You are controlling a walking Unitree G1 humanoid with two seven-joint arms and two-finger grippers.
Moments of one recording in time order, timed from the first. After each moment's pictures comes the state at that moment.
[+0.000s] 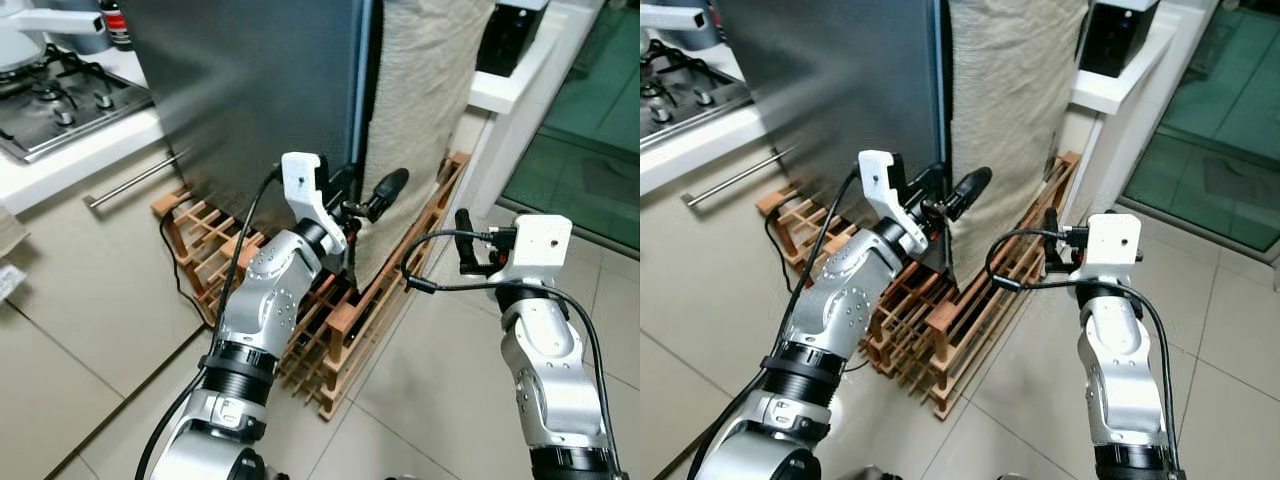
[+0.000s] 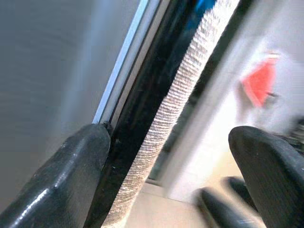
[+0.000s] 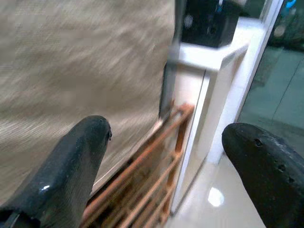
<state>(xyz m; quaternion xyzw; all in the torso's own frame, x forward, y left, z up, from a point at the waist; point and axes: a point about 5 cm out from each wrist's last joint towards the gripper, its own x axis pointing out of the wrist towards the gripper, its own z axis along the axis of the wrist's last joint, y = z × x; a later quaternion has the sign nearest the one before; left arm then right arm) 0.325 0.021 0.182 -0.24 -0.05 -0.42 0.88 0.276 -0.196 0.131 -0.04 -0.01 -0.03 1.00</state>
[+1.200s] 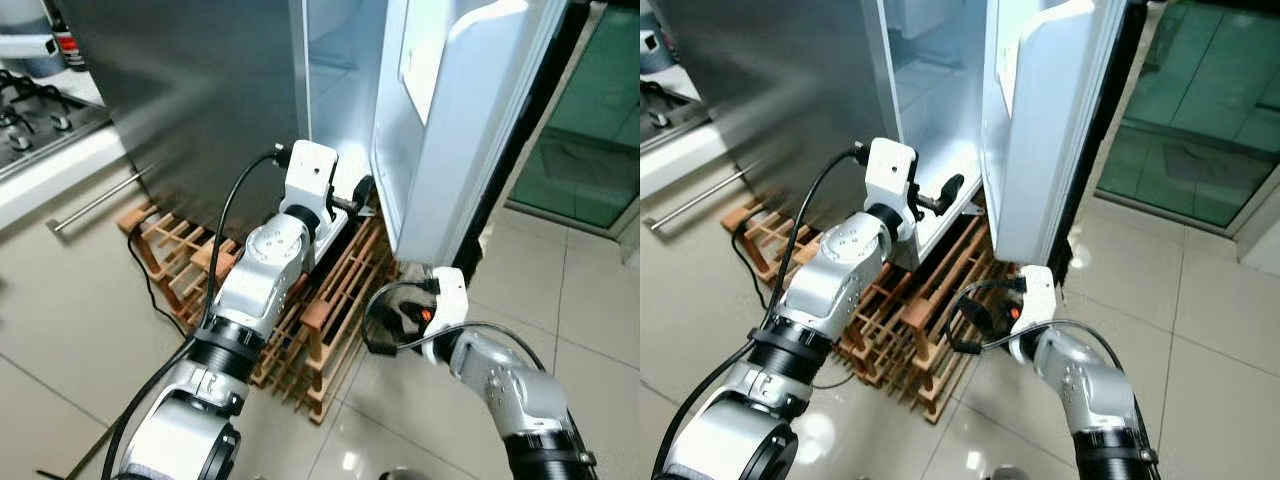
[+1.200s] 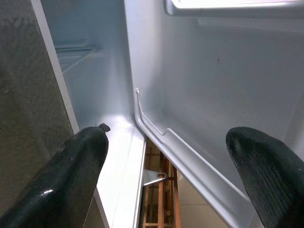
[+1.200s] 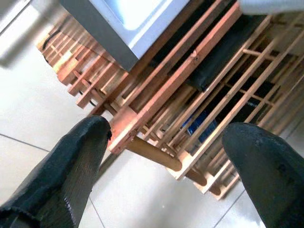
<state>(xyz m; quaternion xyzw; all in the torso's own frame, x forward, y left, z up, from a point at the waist) 0.355 0.055 0.179 0.03 -0.02 -0.21 0.98 0.274 -0.144 0.058 0.18 0.28 0.22 0.92</state>
